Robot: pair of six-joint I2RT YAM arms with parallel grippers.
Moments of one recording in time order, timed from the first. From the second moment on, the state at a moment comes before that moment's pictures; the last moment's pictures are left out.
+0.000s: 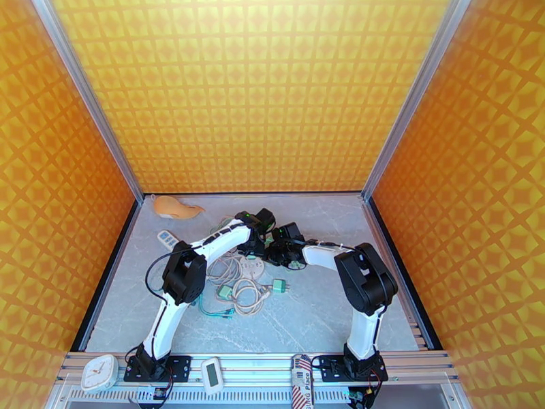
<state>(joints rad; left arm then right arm) -0.71 2.27 2.00 -1.11 -0.16 -0.56 0.44 1.92 1.09 -0.13 -0.49 0.67</state>
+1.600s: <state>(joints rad) -0.72 2.24 1.94 -1.04 -0.11 -0.53 0.40 1.87 0.86 0.19 -0.63 0.85</state>
